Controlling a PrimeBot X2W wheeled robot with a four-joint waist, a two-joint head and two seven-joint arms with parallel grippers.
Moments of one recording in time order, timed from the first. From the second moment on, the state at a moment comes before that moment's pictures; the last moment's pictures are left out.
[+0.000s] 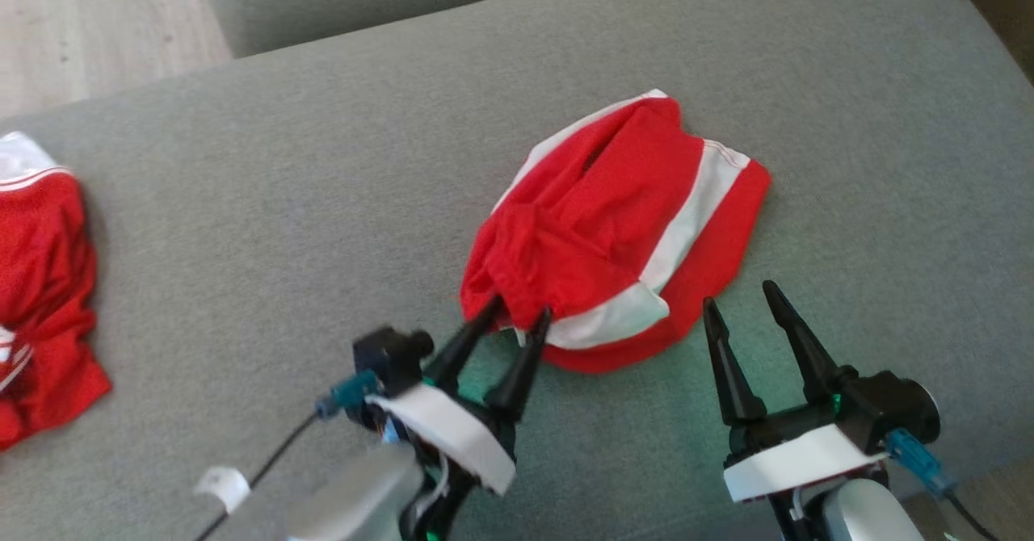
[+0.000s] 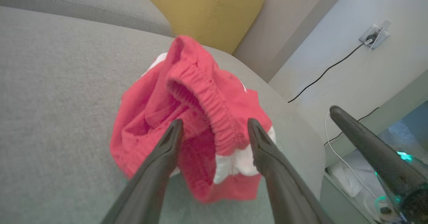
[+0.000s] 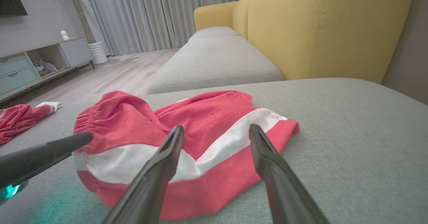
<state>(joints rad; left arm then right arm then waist) -0.46 0.15 -0.95 0.53 -0.92 -0.13 -0.26 0.00 -0.05 0.20 0.17 0.11 0.12 -0.26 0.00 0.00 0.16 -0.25</state>
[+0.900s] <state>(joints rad) -0.43 0.18 -0.99 0.47 -0.91 -0.13 -0.26 0.01 -0.05 0.18 0.17 0.12 0.12 -0.26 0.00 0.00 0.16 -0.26</state>
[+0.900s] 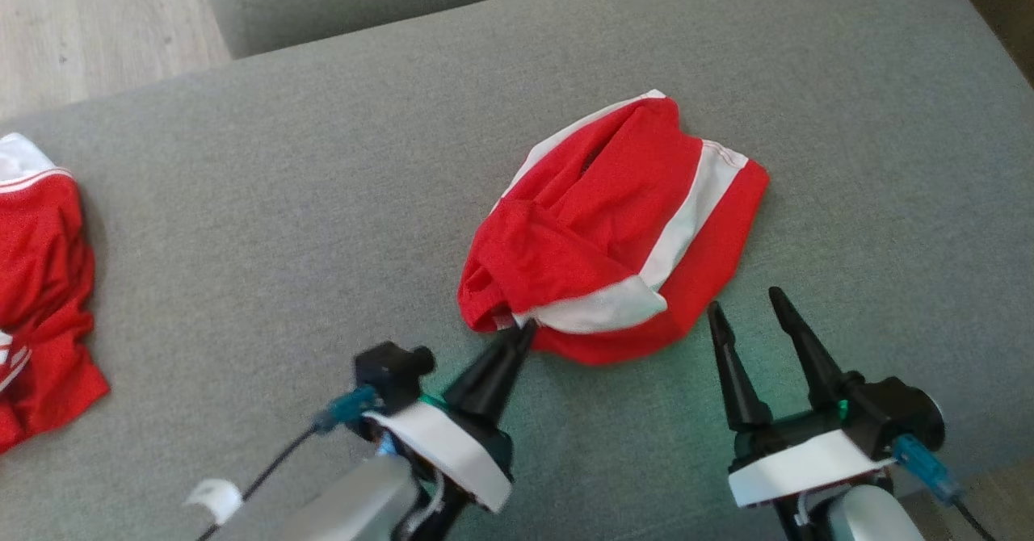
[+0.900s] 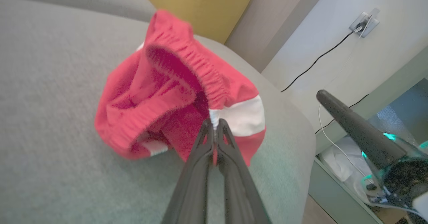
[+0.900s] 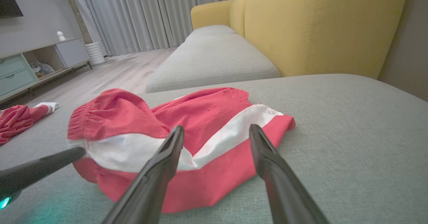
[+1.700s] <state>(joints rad) -0.23 0.36 -0.54 0.36 -0.61 -0.13 -0.26 0.00 -0.10 0.18 0.27 0.45 0.12 -0.26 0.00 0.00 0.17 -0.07</state>
